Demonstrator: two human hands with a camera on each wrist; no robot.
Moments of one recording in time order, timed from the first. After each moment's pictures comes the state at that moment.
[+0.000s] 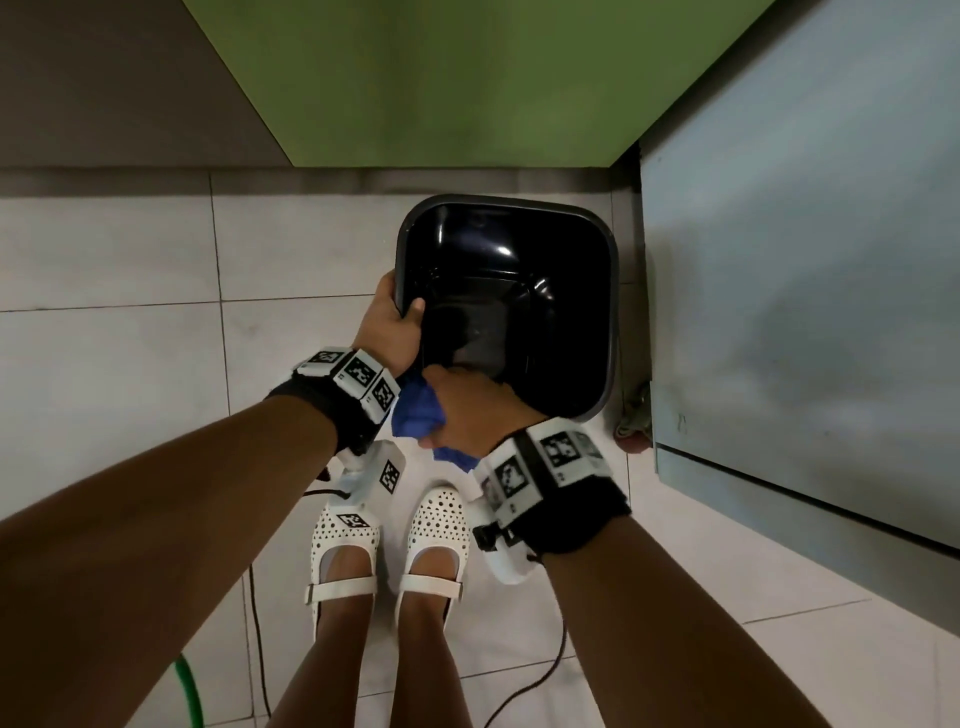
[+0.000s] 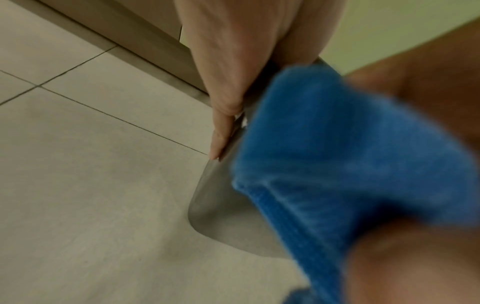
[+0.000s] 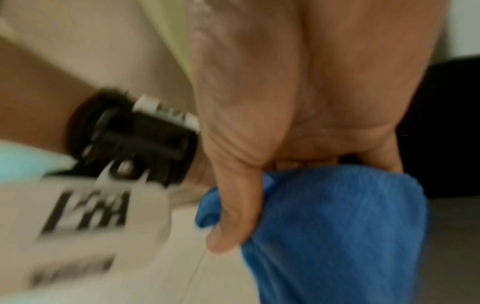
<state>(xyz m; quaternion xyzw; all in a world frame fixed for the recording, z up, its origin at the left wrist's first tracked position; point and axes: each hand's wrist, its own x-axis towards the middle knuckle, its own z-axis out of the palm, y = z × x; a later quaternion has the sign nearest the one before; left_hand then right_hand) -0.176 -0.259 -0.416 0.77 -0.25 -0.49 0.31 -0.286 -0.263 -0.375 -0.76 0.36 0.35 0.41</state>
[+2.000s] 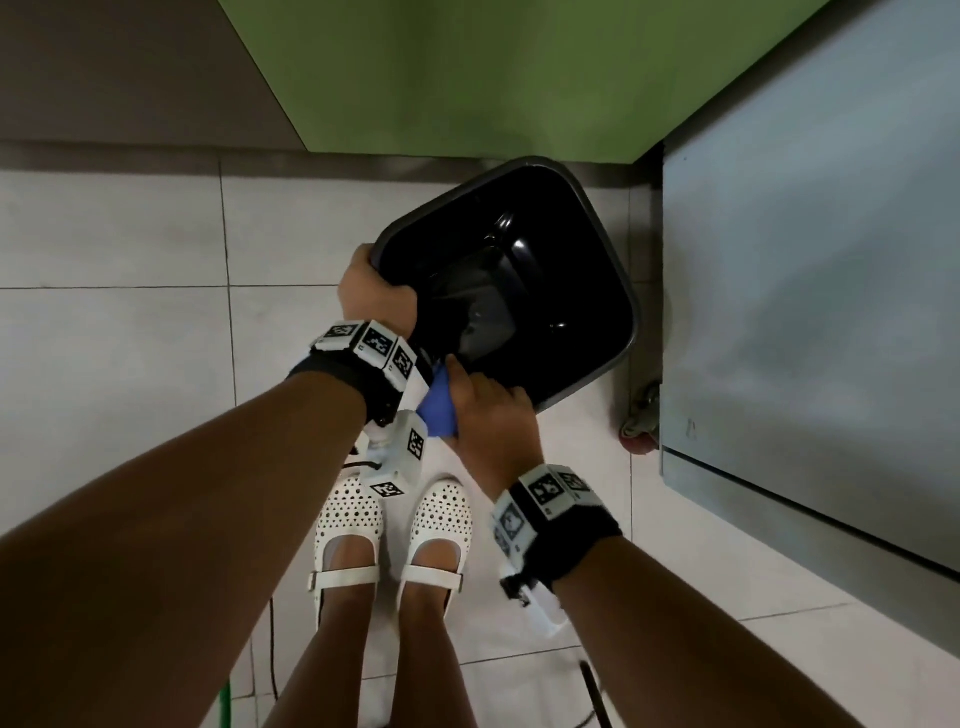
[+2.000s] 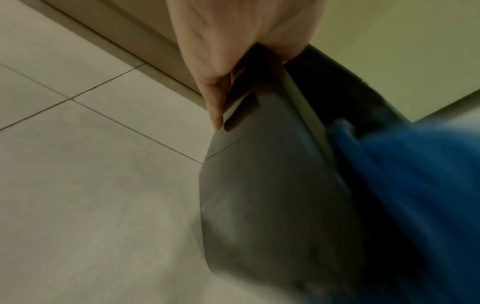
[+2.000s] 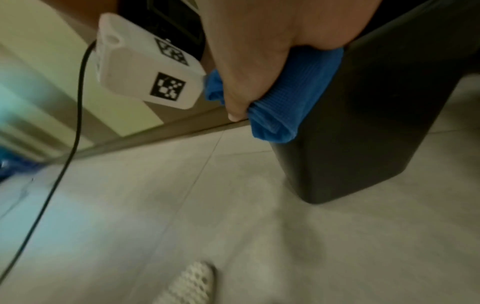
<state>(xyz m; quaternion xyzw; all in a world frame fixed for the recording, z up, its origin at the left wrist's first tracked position) -0.156 -0.276 -0.410 0.87 -0.17 -0.34 0.30 -0.309 -0.220 -0.415 -0.89 0.43 0.03 0.14</state>
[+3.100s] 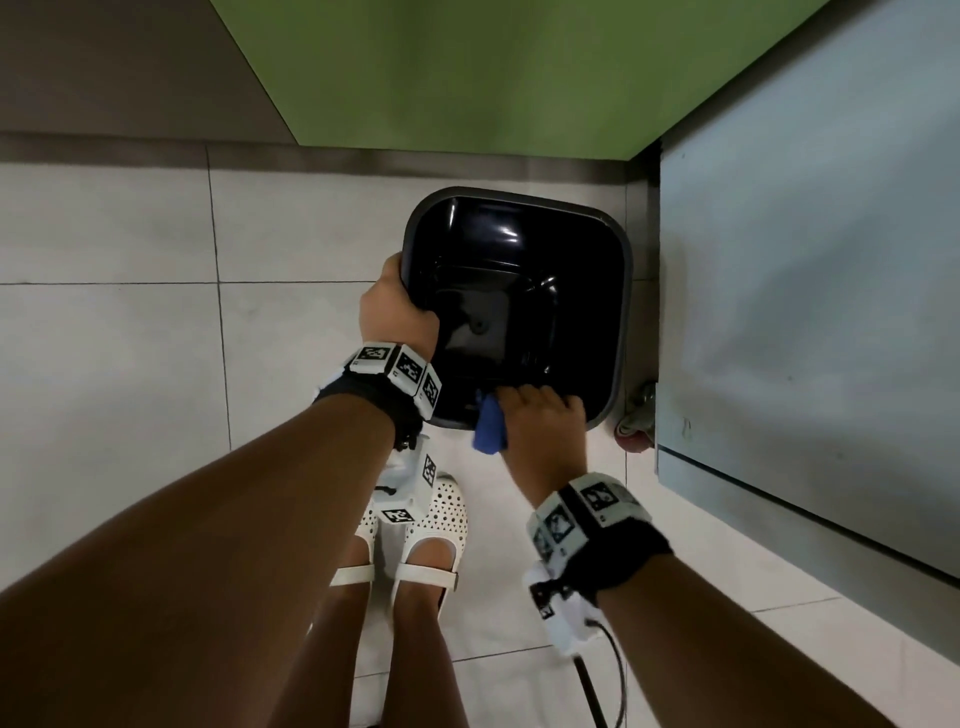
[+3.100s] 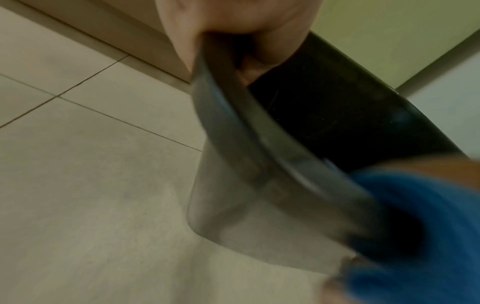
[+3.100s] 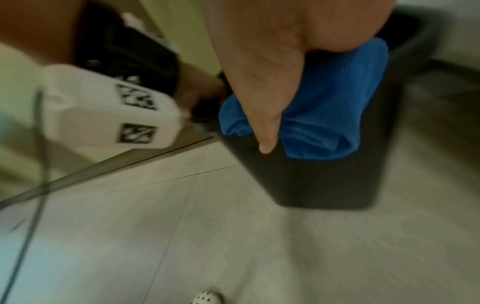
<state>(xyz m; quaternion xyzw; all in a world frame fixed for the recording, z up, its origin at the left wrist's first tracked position) -0.180 -0.270 -0.402 0.85 -0.25 -0.37 0.27 -0.346 -0.232 -0.404 -0.88 0.45 0.11 0.09</state>
